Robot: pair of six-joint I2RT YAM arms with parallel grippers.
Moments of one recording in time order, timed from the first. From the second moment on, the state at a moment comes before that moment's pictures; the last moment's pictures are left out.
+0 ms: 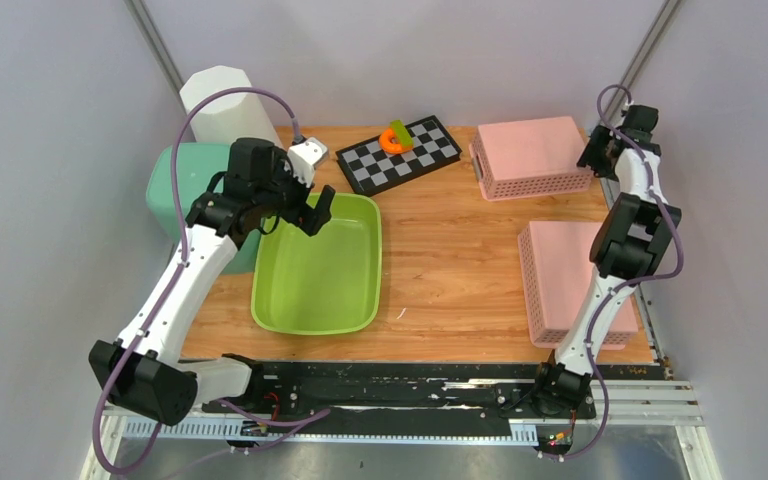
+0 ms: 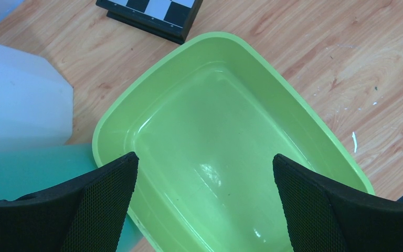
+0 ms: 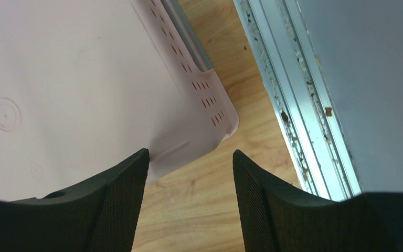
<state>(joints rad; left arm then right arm) -0.29 1.23 1.28 -0.68 0.28 0.30 -0.37 2.25 1.99 -0.50 -0.15 0.13</state>
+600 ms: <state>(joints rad) -0.29 1.23 1.28 -0.68 0.29 0.30 -0.38 2.14 1.85 -0.52 -0.12 0.09</state>
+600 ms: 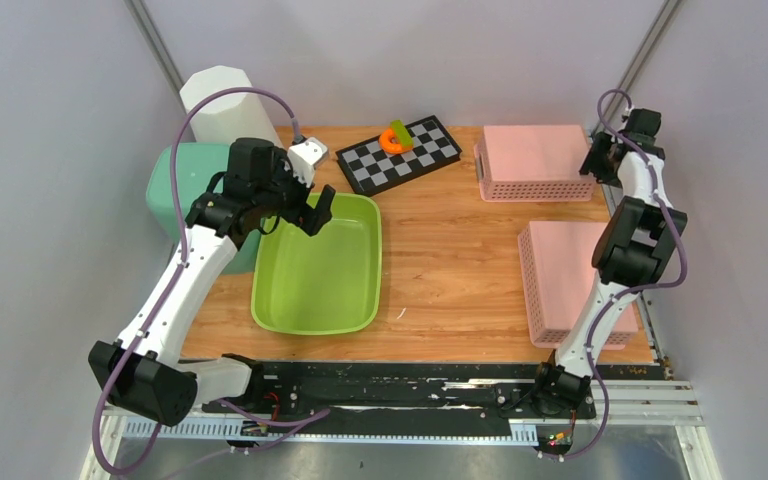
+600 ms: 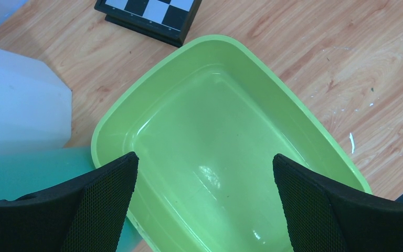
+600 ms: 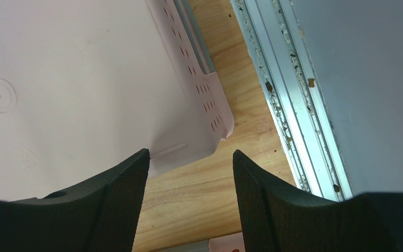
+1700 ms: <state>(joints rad) -0.29 1.21 1.27 -0.67 0.30 0.30 -0.38 2.14 1.88 -0.55 -0.07 0.03</state>
